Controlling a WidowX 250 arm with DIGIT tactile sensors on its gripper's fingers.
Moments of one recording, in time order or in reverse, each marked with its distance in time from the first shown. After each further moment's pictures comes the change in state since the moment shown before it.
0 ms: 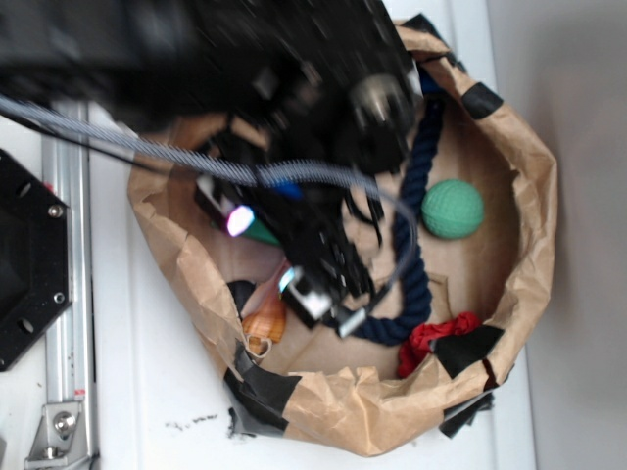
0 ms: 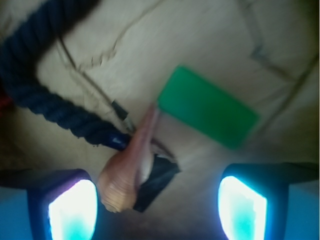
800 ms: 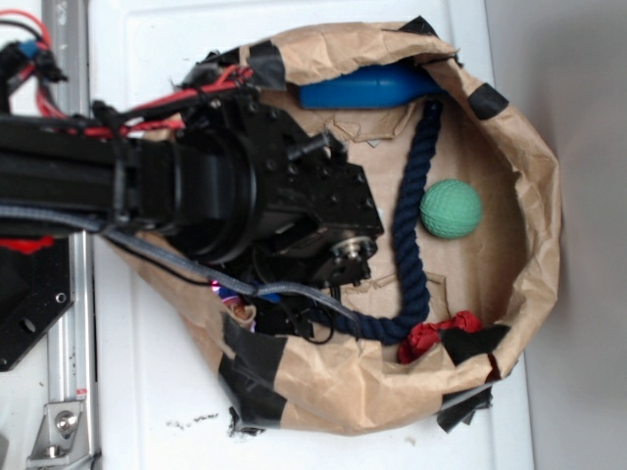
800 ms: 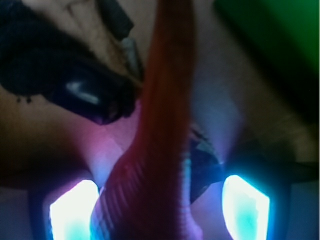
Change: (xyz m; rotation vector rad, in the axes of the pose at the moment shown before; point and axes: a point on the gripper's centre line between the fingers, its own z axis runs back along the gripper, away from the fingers) arm -0.025 -0.005 -0.071 0.075 0.111 -0.126
